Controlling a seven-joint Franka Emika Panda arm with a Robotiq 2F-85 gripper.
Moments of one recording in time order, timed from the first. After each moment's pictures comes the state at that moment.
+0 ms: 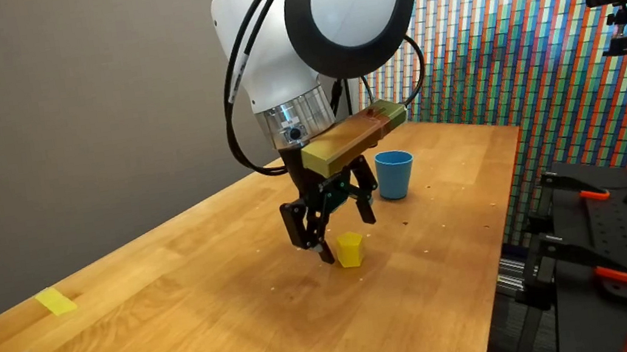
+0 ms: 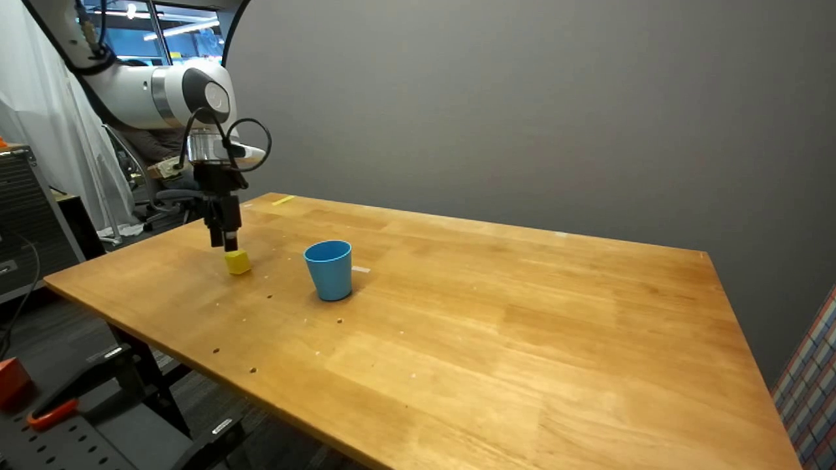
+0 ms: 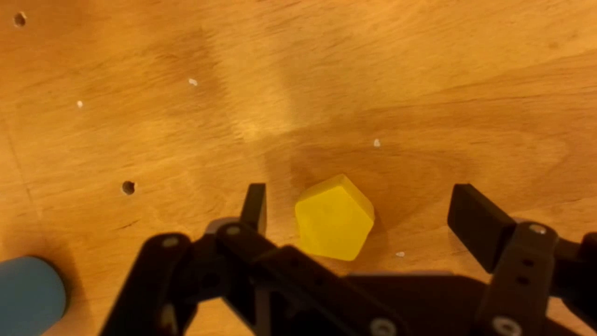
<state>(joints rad) 0.35 0.53 0.19 -2.01 -0.12 2.24 0.84</state>
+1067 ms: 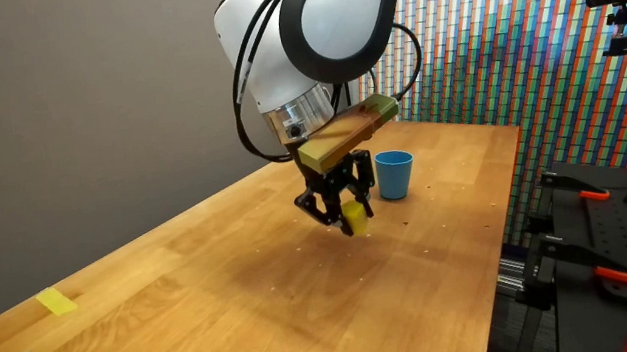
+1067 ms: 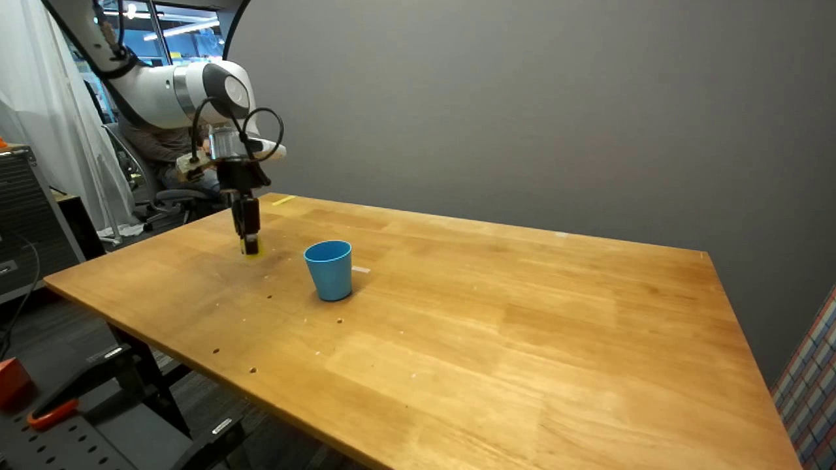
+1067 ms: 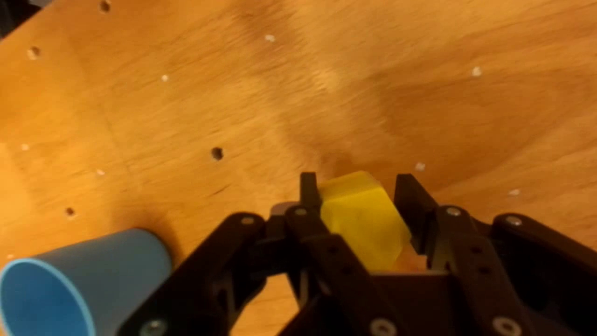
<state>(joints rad) 0.40 0.53 0.07 -1.97 -0.17 2.14 0.94</state>
